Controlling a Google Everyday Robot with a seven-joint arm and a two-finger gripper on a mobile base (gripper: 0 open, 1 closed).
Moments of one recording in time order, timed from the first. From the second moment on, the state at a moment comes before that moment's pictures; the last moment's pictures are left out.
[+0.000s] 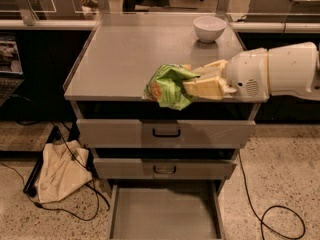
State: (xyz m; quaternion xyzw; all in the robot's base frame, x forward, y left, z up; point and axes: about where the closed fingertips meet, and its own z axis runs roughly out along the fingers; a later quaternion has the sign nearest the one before) arm 0.510 -0.075 0.938 -0.46 0.70 0.29 0.46
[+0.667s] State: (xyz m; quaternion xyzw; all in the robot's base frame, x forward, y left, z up) arm 0.477 -0.083 0.934 -0.43 0.72 0.28 0.47
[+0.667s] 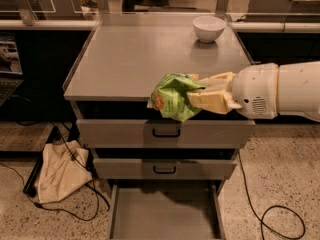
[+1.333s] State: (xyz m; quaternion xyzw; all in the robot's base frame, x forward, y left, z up) arm 0.437 -0.067 0.877 -0.42 0.72 0.31 0.47
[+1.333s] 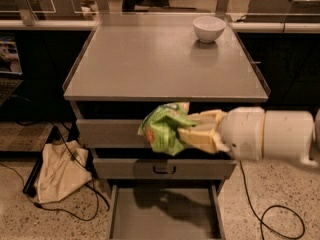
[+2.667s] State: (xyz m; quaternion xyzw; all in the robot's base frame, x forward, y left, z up) arm 0.401 -0.112 0.698 -0.32 0.80 0.21 0.46
